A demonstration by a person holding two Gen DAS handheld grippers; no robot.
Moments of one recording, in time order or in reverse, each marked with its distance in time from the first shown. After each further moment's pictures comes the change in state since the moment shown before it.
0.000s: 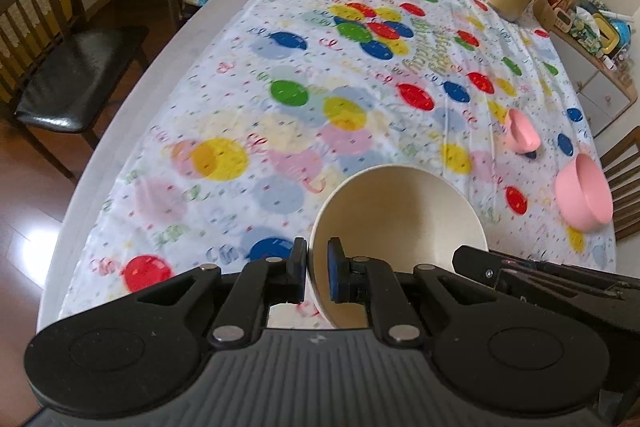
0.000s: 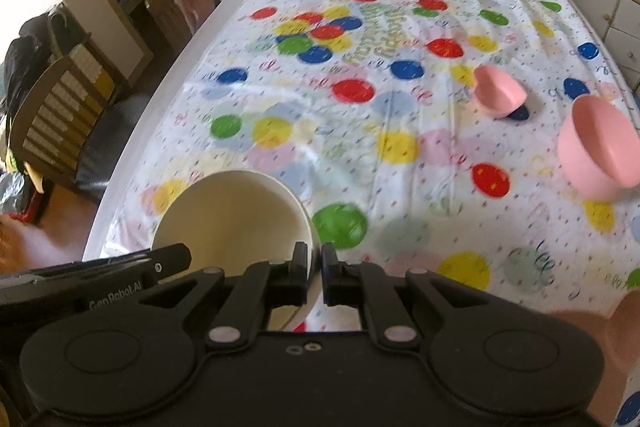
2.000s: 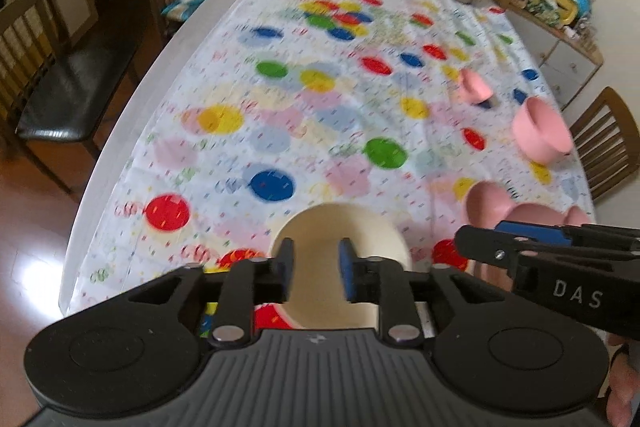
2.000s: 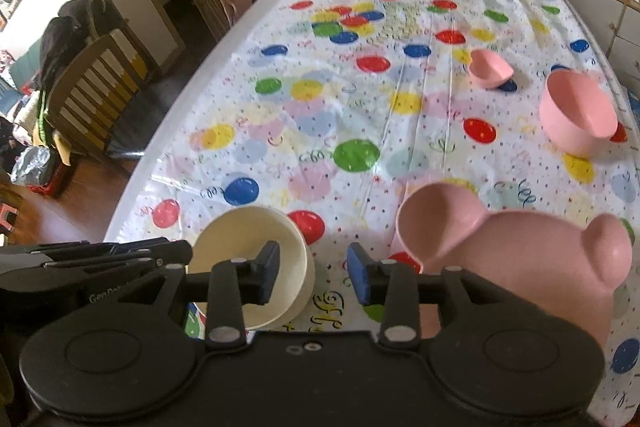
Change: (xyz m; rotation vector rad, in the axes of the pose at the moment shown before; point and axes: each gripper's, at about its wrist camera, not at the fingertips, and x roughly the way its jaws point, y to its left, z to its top) left arm -0.066 -0.010 -0.070 0.106 -0.050 -0.043; right arm -0.074 -0.006 -0.066 -0.073 -0.047 0.069
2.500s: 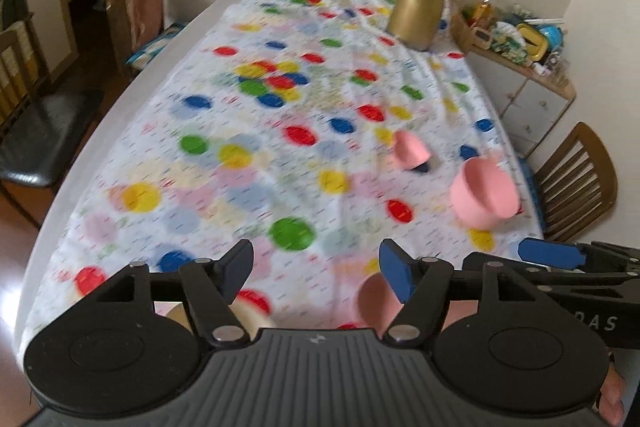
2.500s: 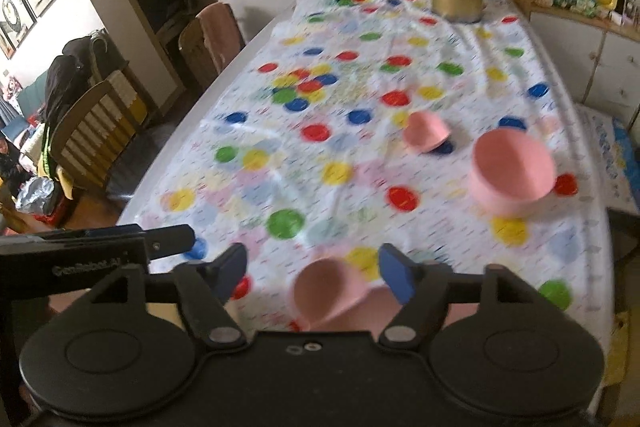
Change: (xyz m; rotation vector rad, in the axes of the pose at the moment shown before) left arm -0.003 -0.094 0.050 0.007 -0.130 -0.054; right arm -0.050 -0.101 0.040 -0.021 -0.121 -0.009
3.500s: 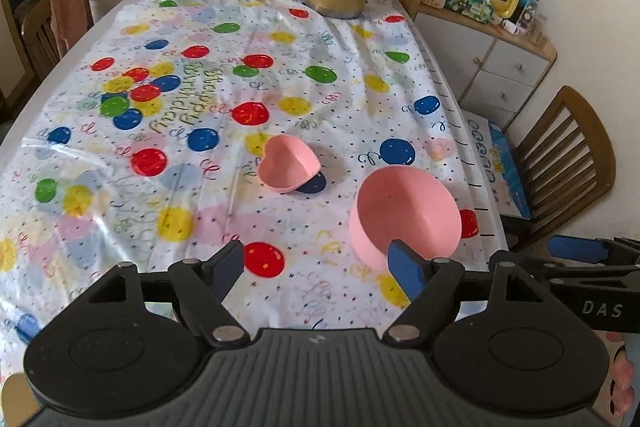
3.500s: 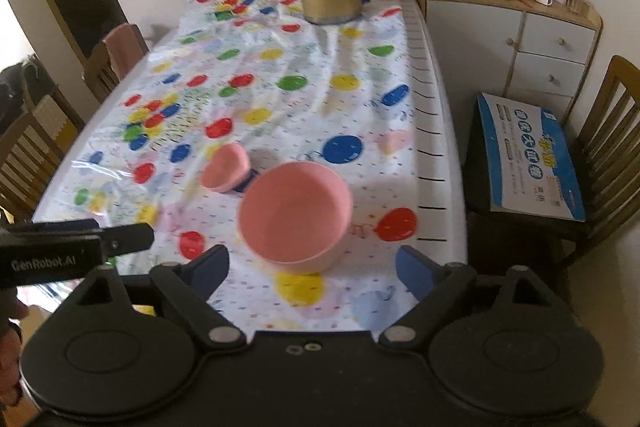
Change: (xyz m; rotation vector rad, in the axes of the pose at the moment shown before) left arm 0.128 -0.161 0.043 0.098 0.079 -0.023; right arm 0.026 -0.203 0.032 0.099 0.030 -0.149
